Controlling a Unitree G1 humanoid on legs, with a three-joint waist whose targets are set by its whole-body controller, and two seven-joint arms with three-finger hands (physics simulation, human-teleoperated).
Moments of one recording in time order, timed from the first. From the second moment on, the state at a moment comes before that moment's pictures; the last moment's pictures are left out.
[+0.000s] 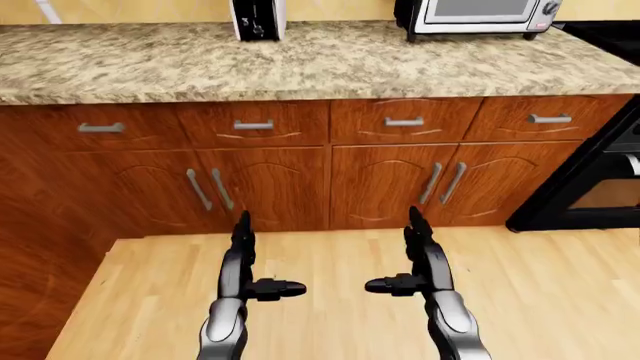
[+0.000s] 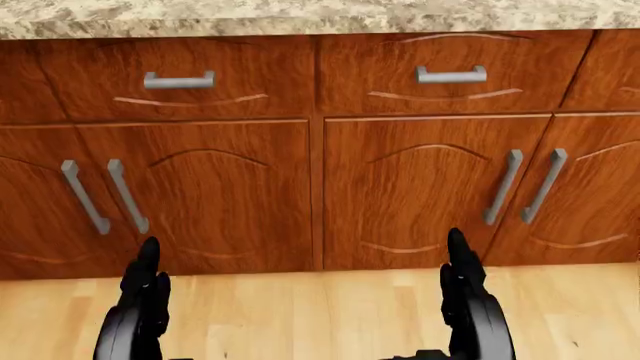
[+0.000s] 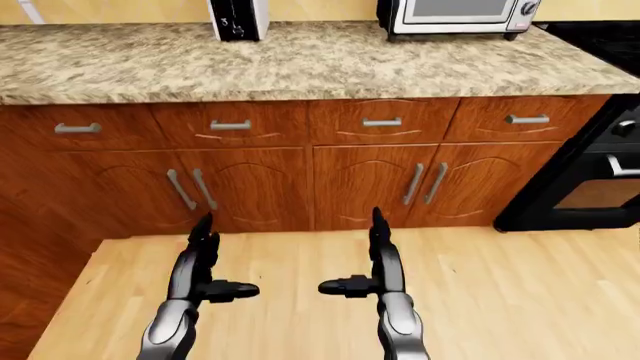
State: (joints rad) left arm 0.03 0.02 0.04 0.09 -0.01 0.06 -0.04; right arm 0.03 -0.01 -0.04 0.09 0.01 0.06 0.04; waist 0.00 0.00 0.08
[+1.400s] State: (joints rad) left arm 0.17 0.00 -0.01 -0.20 0.03 0.00 -0.04; right arm 0.14 -0.01 -0.03 -0.18 -0.13 0.05 -0.06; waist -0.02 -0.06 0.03
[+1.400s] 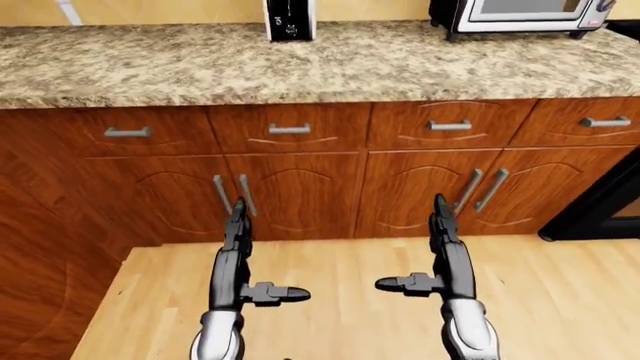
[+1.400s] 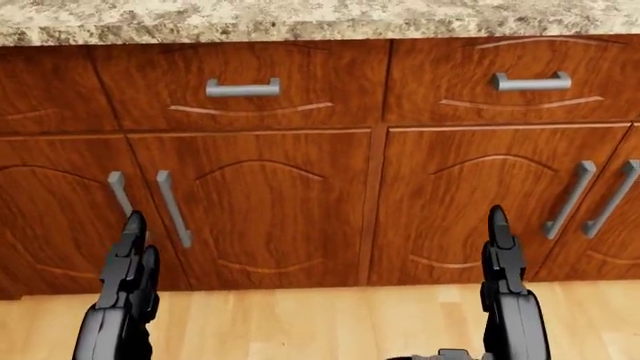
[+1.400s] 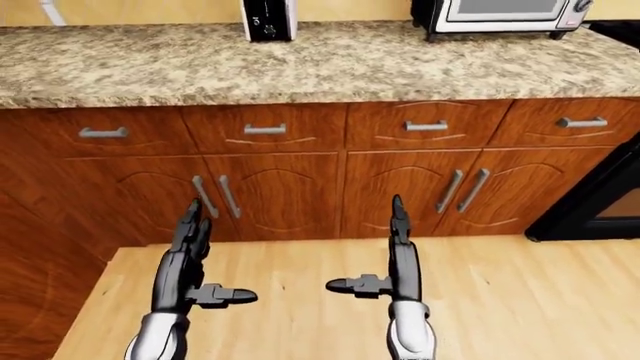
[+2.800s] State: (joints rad) left arm -0.86 0.30 0.18 0.17 -0.21 0.78 0.06; right arm -0.72 -0.40 -0.23 -0.35 0.07 1.05 0.10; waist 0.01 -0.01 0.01
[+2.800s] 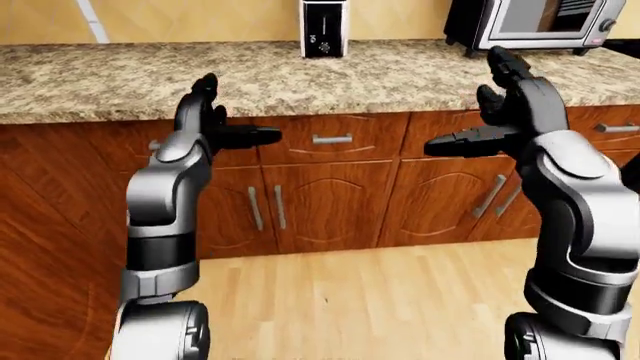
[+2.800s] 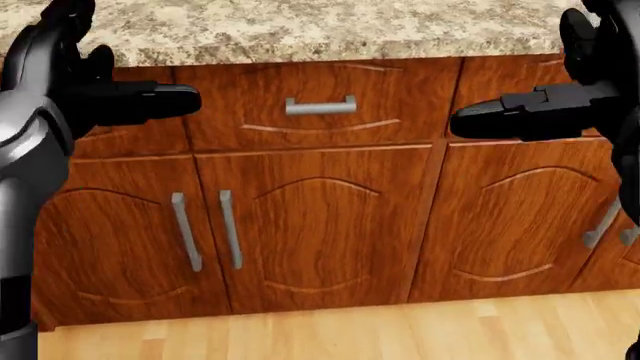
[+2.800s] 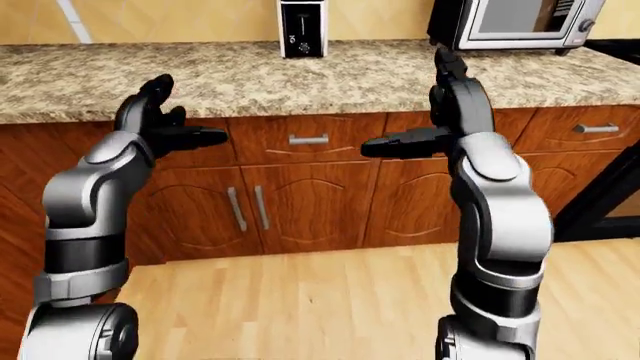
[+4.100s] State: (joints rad) left arm -1.08 0.43 0.20 0.28 -0.17 0.89 0.07; right arm -1.02 -0.47 -0.15 -0.20 -0.12 1.34 0.28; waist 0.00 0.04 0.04
